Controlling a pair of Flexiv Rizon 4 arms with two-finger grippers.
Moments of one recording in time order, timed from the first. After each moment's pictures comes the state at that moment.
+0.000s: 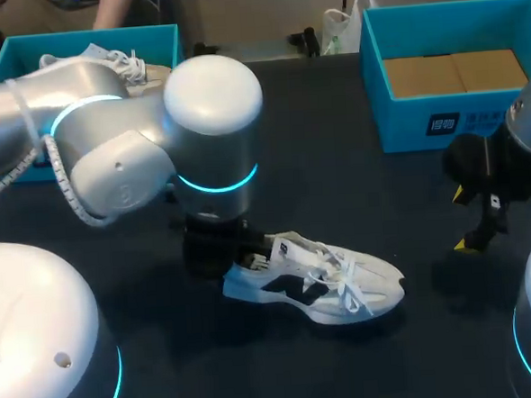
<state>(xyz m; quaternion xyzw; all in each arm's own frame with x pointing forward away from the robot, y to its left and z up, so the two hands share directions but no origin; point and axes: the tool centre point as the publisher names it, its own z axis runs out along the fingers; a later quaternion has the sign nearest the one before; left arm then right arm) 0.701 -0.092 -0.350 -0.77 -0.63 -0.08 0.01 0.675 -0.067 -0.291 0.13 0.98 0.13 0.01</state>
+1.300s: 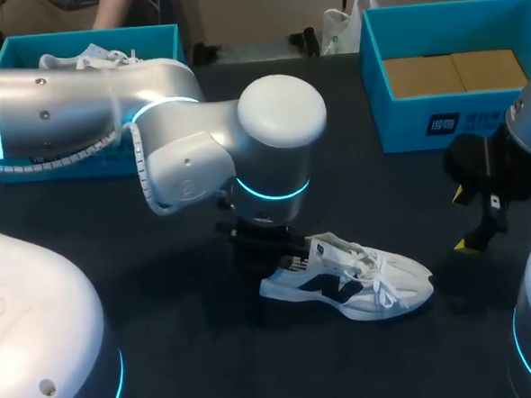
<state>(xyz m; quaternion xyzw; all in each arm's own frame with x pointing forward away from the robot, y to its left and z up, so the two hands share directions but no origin) 0.719 -0.147 -0.392 -0.77 -0.64 -0.09 0.02 0.675 -0.067 -0.291 0.13 0.98 0.13 0.01</state>
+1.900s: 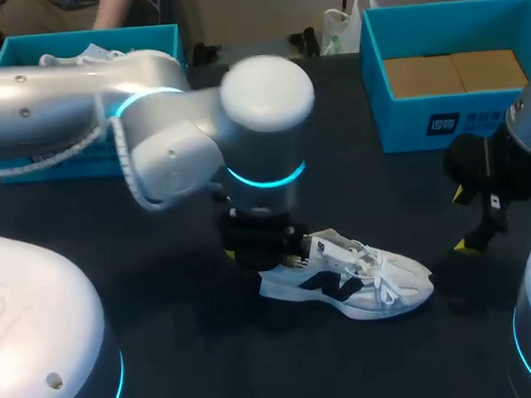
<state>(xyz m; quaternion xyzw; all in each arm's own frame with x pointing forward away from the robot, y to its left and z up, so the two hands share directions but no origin) 0.710 -0.157 -0.357 -0.75 -0.66 -0.05 -0.01 0.675 -0.067 -0.291 0.13 0.98 0.13 0.01</state>
